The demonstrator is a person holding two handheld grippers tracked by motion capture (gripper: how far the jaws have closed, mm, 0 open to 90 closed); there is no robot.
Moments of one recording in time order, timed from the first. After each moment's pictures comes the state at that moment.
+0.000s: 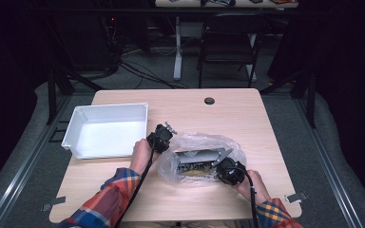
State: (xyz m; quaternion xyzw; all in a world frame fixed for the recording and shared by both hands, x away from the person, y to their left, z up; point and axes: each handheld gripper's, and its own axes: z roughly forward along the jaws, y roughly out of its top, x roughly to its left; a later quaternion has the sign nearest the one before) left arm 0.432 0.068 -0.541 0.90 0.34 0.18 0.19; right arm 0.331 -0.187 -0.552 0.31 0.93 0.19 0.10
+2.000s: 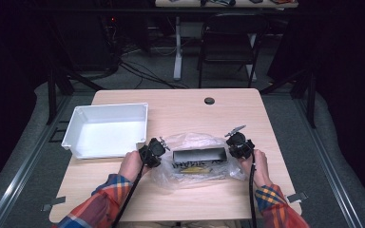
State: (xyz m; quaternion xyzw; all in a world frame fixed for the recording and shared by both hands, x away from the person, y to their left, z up) left arm 0.389 0.093 -0.551 0.94 0.29 0.15 0.12; right arm 0.411 -0.222 -0.554 0.45 0.85 0.17 0.20
